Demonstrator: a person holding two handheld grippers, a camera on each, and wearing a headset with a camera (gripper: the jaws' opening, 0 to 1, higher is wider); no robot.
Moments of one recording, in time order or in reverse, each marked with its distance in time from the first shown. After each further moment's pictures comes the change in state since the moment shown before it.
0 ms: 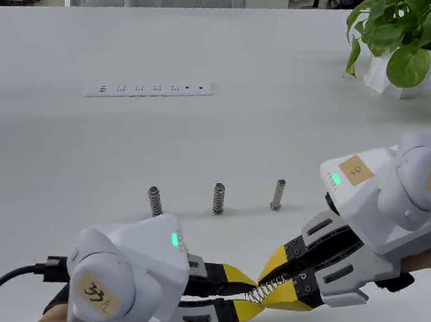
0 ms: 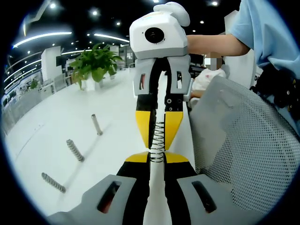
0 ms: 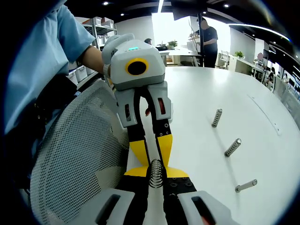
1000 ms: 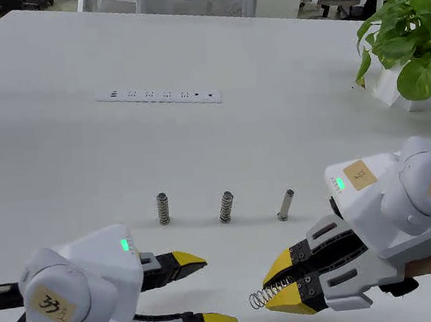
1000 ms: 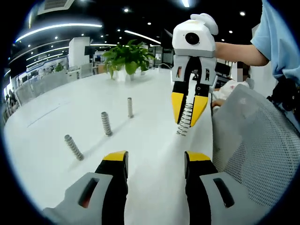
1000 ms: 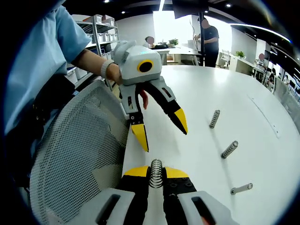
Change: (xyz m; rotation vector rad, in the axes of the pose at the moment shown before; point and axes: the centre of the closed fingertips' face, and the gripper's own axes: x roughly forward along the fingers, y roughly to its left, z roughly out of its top) left arm -0.046 0.044 -0.034 -0.187 -0.028 0.245; right arm -0.002 -0.009 0.002 -0.013 0.020 -0.004
